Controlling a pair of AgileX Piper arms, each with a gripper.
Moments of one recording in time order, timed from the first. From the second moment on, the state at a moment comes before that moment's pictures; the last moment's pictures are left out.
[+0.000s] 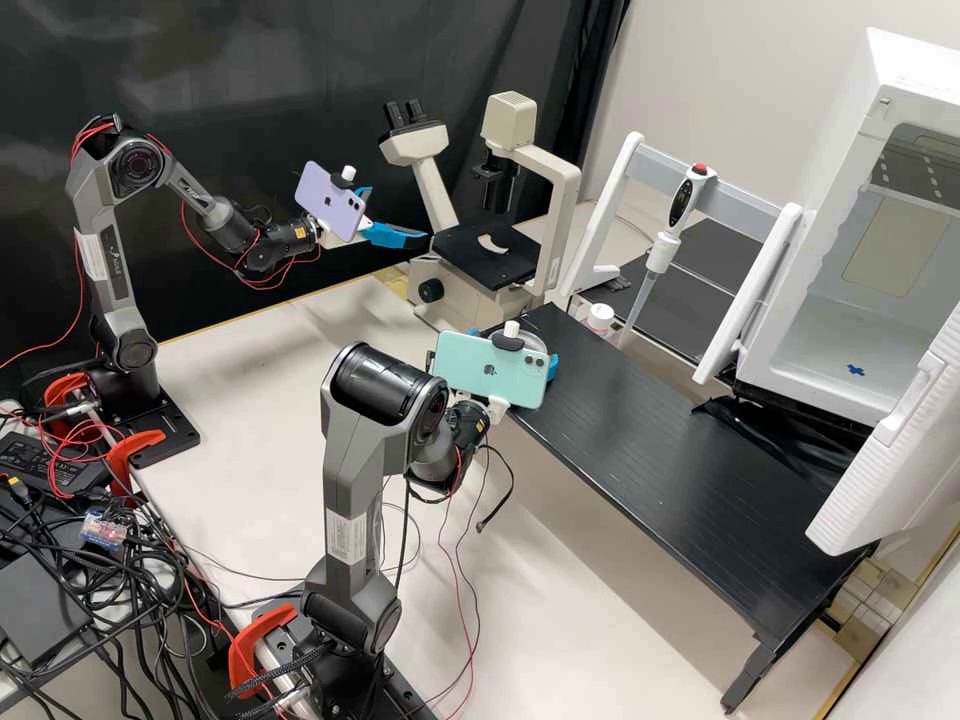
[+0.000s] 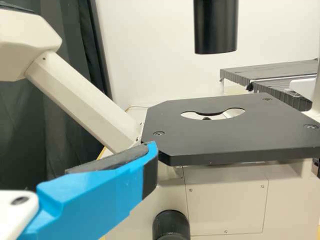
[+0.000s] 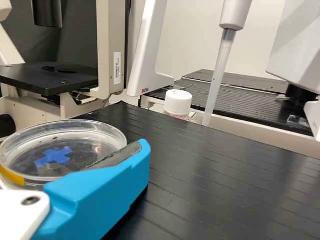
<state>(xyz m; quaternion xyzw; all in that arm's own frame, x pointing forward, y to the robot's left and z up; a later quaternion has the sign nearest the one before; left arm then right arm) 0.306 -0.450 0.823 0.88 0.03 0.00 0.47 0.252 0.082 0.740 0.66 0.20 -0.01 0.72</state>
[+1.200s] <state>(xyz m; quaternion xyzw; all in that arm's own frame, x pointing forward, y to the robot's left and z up) 0.306 -0.450 0.823 0.88 0.03 0.00 0.47 0.268 0.020 0.853 0.71 0.03 0.03 0.70</state>
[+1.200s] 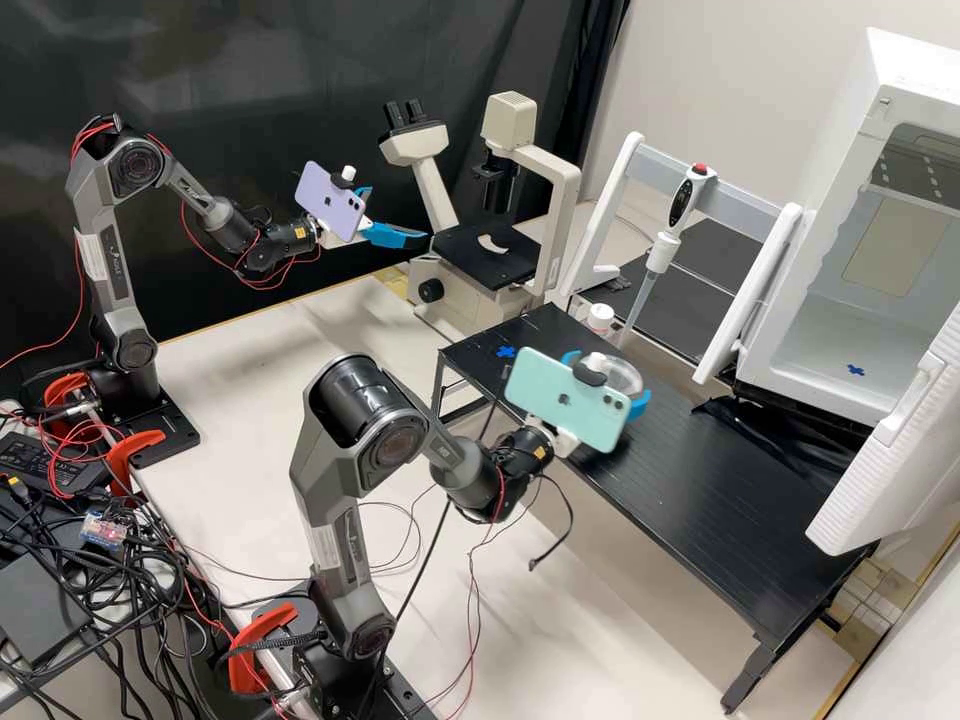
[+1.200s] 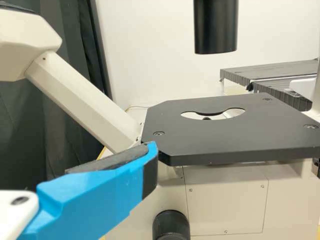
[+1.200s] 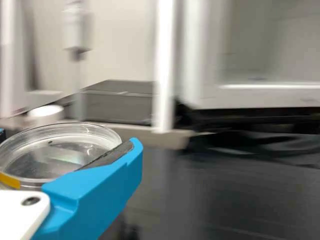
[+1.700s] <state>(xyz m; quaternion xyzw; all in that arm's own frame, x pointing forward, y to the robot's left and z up) 0.306 -0.450 0.823 0.88 0.03 0.00 0.47 0.366 -0.018 0.963 0.71 -0.10 0.05 0.69</state>
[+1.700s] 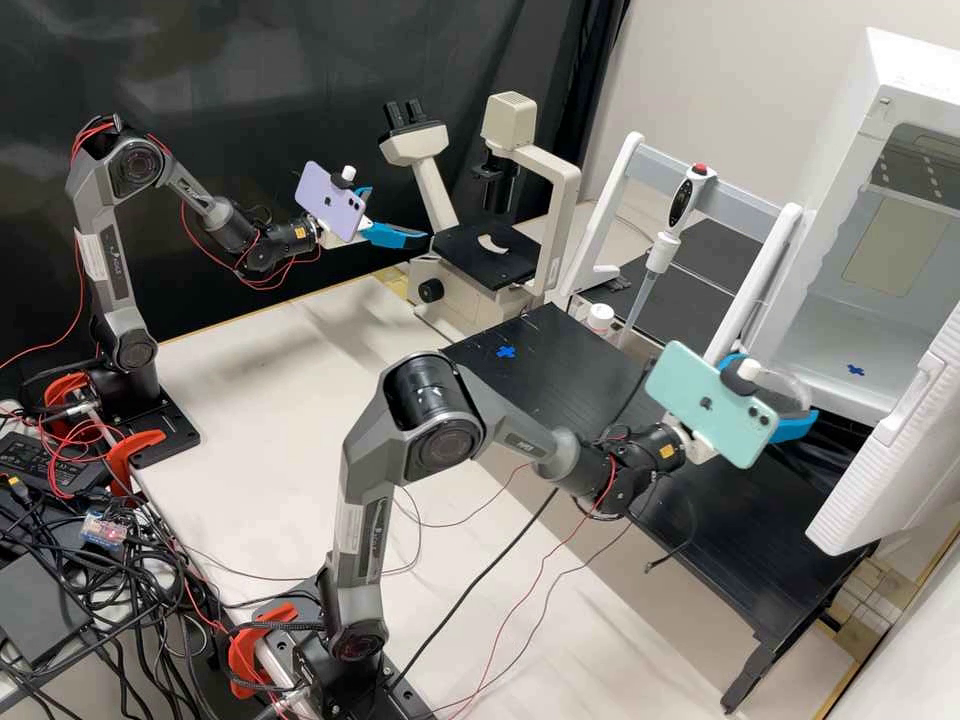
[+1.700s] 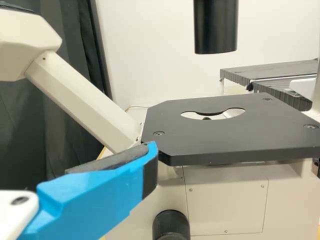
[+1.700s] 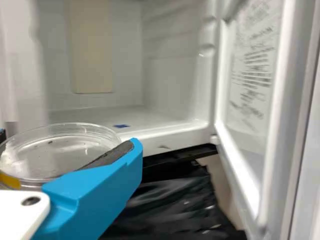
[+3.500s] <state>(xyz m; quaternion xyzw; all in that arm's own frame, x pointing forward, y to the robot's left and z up) 0.306 -0.450 0.823 0.88 0.03 0.00 0.47 0.561 -0.027 0.974 0.70 -0.13 -0.04 0.70</state>
